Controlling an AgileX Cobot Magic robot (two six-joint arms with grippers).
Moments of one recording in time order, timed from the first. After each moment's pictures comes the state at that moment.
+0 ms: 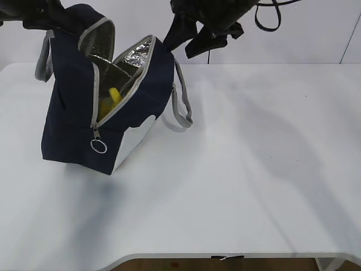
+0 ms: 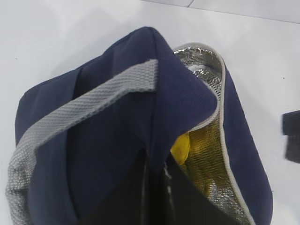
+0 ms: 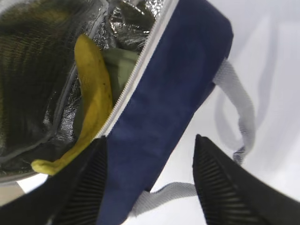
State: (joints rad) left arm -0.15 1.73 -1.55 -0.53 0.76 0.11; right arm 0.26 2.19 -2.21 0.59 1.18 -0.22
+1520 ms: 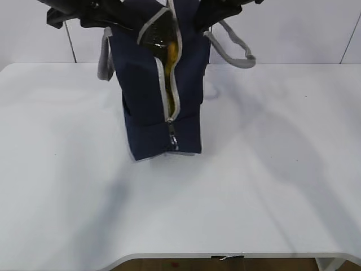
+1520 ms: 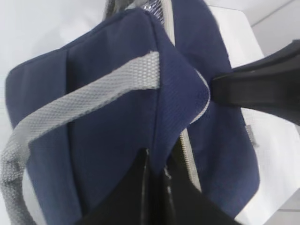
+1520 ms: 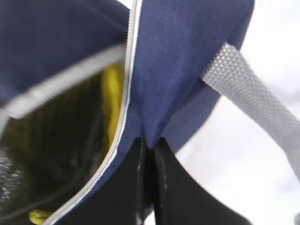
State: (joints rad) left arm -0.32 1.73 -1.55 -0.74 0.74 0.18; right arm 0.26 2.13 -2.32 0.42 1.27 -0.23
